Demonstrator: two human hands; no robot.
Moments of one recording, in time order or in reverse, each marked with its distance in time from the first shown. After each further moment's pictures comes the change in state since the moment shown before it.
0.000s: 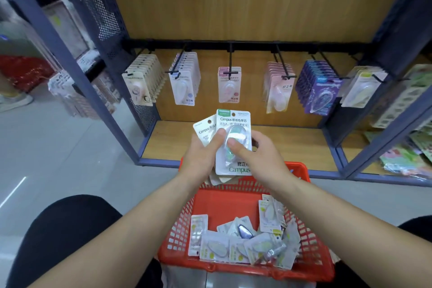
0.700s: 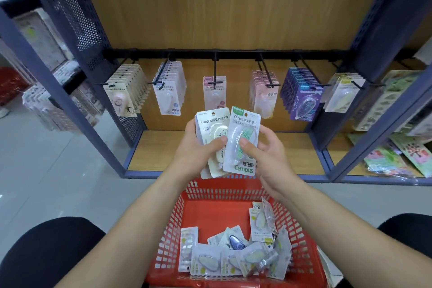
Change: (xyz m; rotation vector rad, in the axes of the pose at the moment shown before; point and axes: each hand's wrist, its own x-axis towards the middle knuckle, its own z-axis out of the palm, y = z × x) left_hand 0.026 0.022 0.004 0.043 -0.031 -0.009; right_hand 0.013 0.000 -0.033 0.387 0.082 0.036
